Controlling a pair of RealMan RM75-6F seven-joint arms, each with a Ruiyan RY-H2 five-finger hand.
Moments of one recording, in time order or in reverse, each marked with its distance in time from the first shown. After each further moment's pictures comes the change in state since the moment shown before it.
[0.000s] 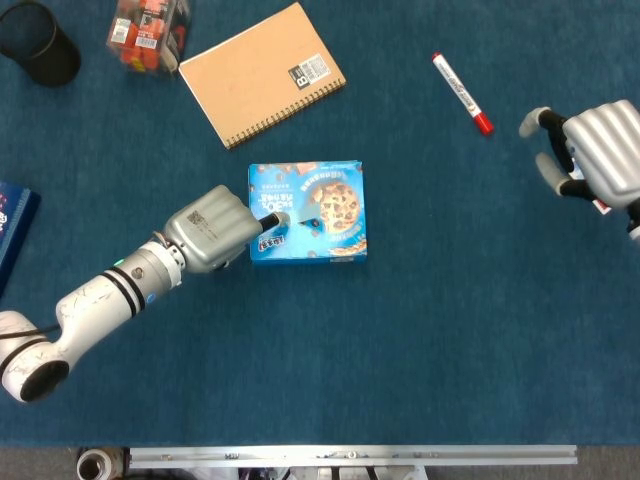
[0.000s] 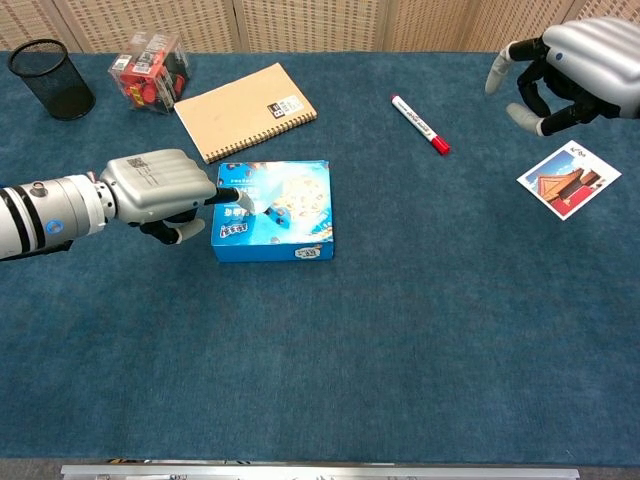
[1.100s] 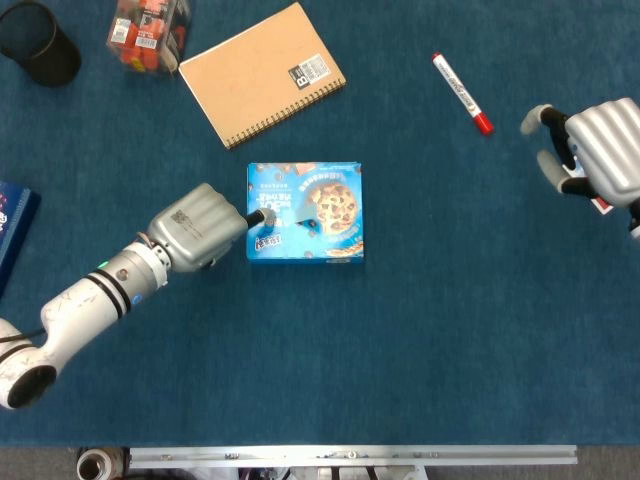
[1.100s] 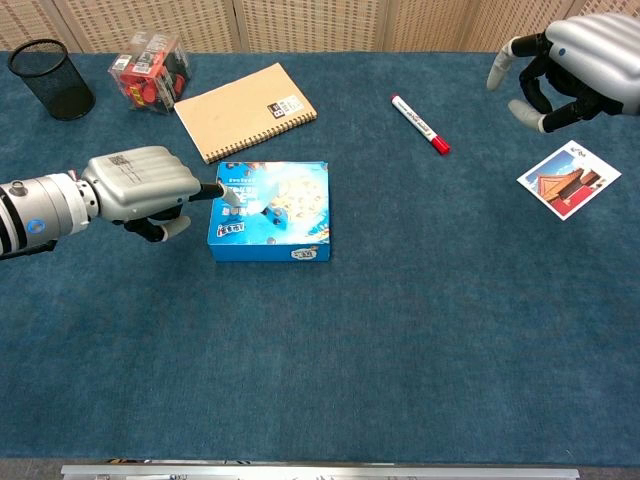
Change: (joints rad) left arm 0.026 0.036 0.010 -0.022 -0.011 0.031 0.007; right arm -0.004 0.004 0.005 0.000 0.000 0.008 0.006
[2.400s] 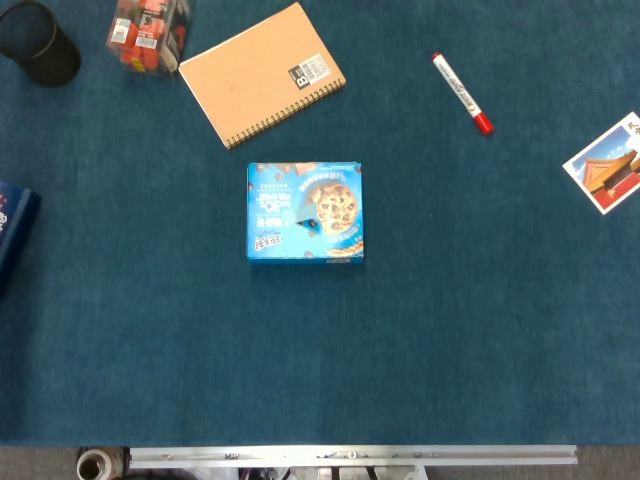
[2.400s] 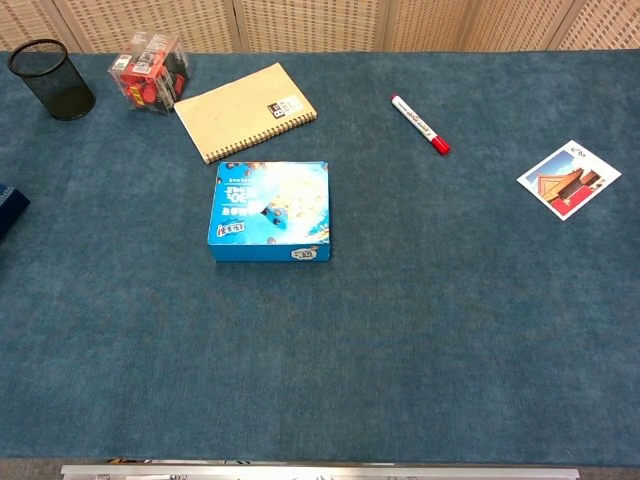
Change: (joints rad) left arm 0.572 0.099 -0.069 0.039 -0.172 0.700 -0.222; right arm -0.294 0.086 -0.046 0.046 0.057 0.280 0.093
